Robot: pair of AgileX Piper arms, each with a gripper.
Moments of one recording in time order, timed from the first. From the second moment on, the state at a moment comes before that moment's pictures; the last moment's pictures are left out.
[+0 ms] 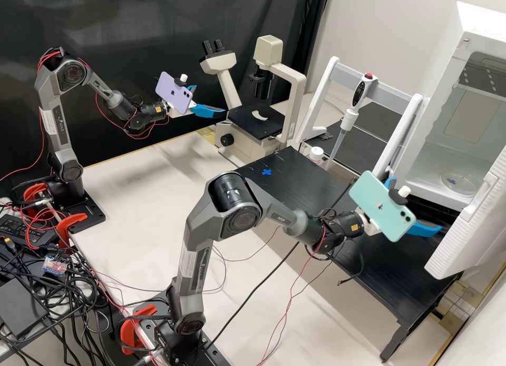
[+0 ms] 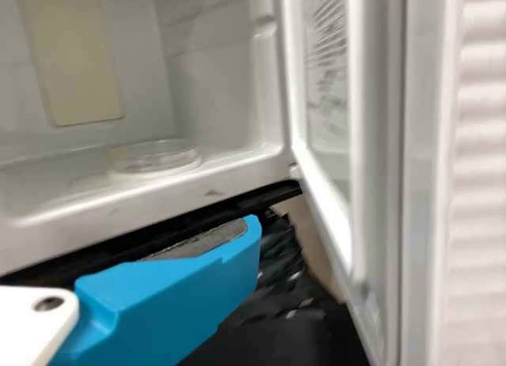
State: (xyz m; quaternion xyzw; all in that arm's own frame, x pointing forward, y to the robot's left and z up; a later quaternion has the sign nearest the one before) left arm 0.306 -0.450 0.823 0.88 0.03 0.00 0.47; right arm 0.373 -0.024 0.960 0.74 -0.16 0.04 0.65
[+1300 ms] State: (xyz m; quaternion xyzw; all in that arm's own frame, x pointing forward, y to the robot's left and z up) left arm 0.306 -0.450 0.823 0.88 0.03 0.00 0.47; right arm 0.551 -0.011 0.966 0.70 -0.13 -0.03 0.70
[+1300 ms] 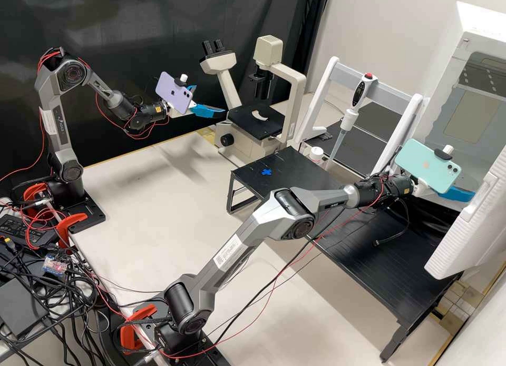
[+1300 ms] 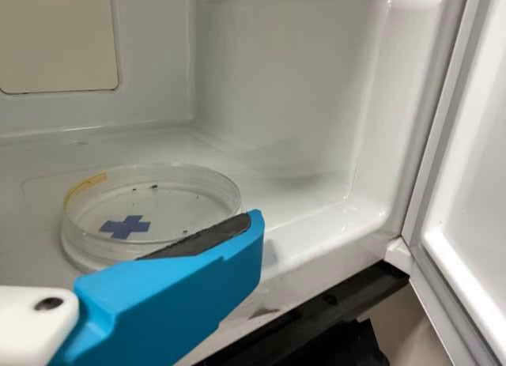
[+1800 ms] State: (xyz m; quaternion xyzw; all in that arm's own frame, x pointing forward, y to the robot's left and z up) left arm 0.306 -0.450 0.823 0.88 0.03 0.00 0.47; right arm 0.553 -0.037 0.975 0.70 -0.15 -0.03 0.70
